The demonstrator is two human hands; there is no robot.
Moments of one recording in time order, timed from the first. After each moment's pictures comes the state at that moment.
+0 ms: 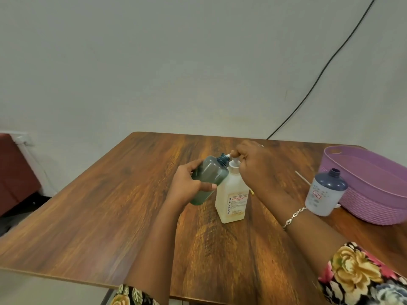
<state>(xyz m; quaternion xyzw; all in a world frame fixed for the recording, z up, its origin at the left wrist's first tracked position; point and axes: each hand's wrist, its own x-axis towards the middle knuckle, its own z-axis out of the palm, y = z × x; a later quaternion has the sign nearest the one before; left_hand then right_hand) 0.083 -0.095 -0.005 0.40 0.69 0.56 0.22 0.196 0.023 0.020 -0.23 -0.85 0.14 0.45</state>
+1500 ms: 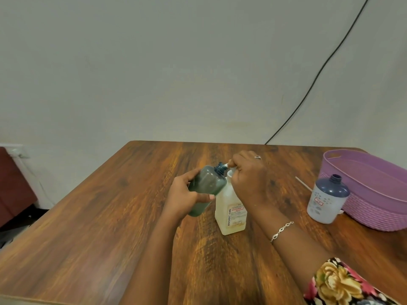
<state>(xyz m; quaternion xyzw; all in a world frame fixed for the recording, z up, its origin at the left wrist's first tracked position) 0.079 -0.092 -0.003 0.41 0.68 0.57 0.22 0.176 0.030 0.002 -0.22 -0.80 0.04 0.55</state>
